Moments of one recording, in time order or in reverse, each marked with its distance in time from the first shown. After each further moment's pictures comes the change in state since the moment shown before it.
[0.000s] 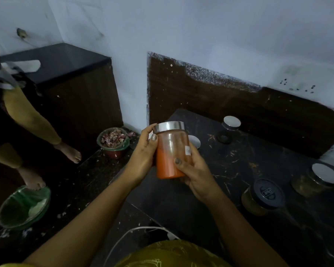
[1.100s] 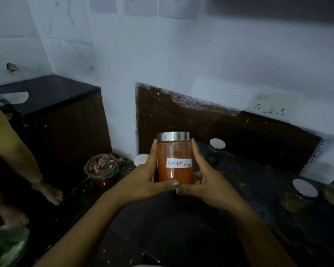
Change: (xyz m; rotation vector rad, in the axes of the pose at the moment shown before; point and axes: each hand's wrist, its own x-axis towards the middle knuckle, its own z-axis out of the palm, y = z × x) left_hand 0.011 0.050 -0.001 0.483 -0.433 0.064; right_hand -0.023 -0.081 -0.015 -0.660 0.024 -0.088
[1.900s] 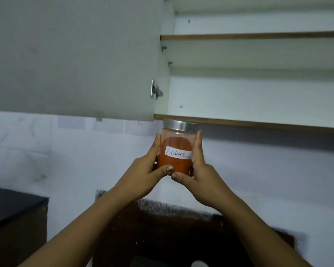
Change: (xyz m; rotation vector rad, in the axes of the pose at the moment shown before) left_hand 0.183 0.181 -0.149 0.249 0.318 0.580; right_hand 0.141 -0.178 -0.148 -0.473 0.581 -0.301
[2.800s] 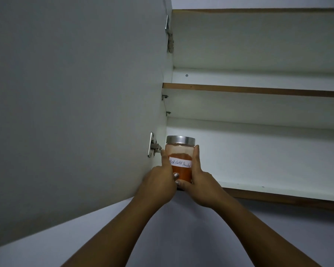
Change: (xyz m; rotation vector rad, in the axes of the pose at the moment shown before) left_hand 0.242 -0.056 -0.014 0.265 0.094 -0.086; right_hand 0.244 0.047 -0.027 -0.336 0.129 -0.012
